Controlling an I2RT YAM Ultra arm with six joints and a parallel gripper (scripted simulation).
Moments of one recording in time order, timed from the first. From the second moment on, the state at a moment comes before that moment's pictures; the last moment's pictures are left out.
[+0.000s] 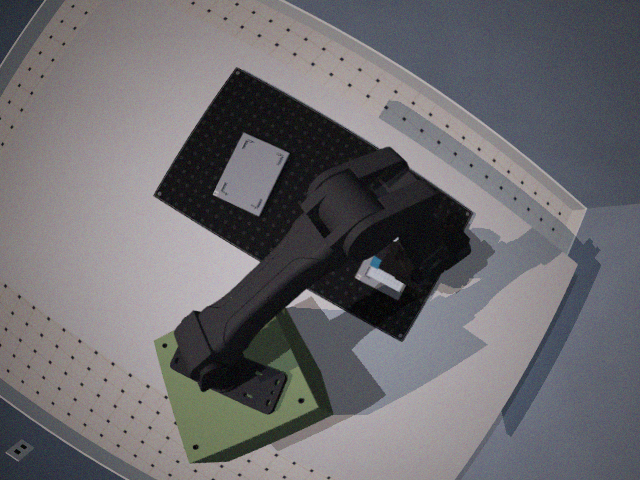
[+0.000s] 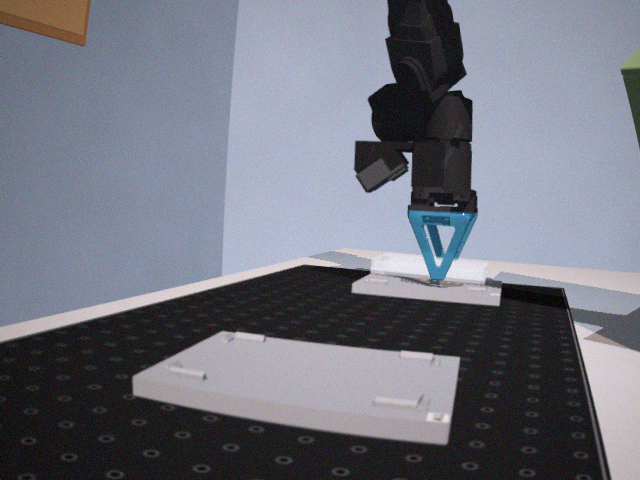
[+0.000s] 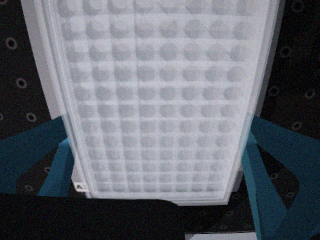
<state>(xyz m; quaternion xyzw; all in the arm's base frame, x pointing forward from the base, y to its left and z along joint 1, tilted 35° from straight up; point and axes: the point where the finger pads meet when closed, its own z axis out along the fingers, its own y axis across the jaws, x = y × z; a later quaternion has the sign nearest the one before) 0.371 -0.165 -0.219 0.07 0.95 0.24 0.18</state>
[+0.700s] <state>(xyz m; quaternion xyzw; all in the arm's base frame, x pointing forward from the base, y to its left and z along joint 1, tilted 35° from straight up) 0.372 -0.165 -0.219 0.07 0.95 0.24 0.18</state>
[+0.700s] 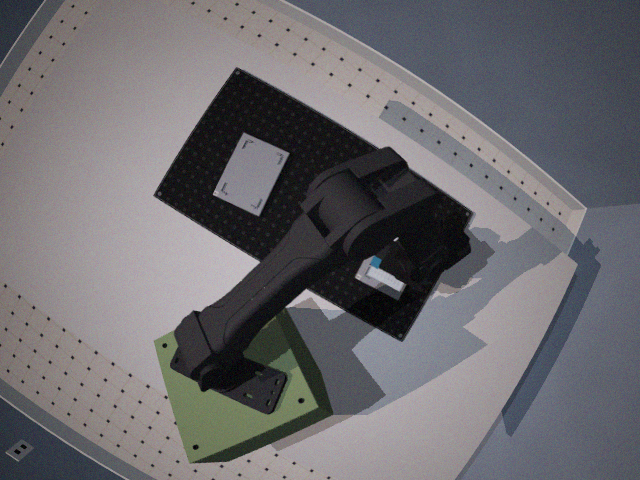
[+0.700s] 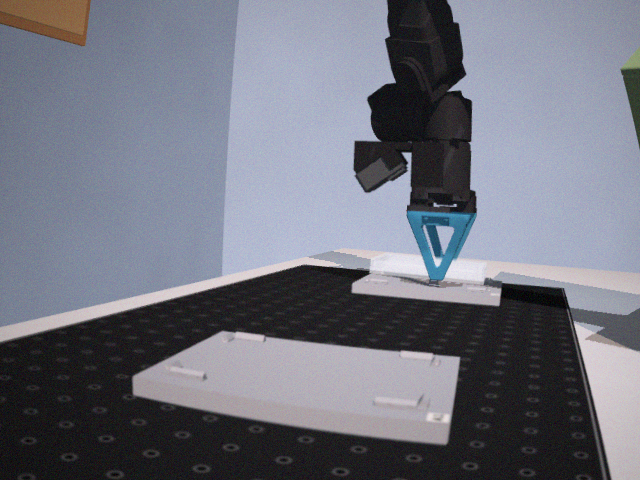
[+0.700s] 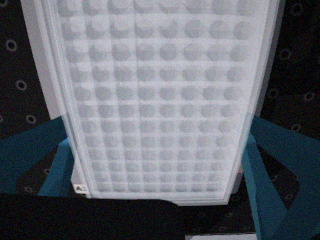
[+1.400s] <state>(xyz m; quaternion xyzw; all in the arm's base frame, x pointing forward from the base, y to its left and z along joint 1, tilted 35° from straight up) 0.368 -0.163 -0.220 0.07 0.95 0.24 0.18</state>
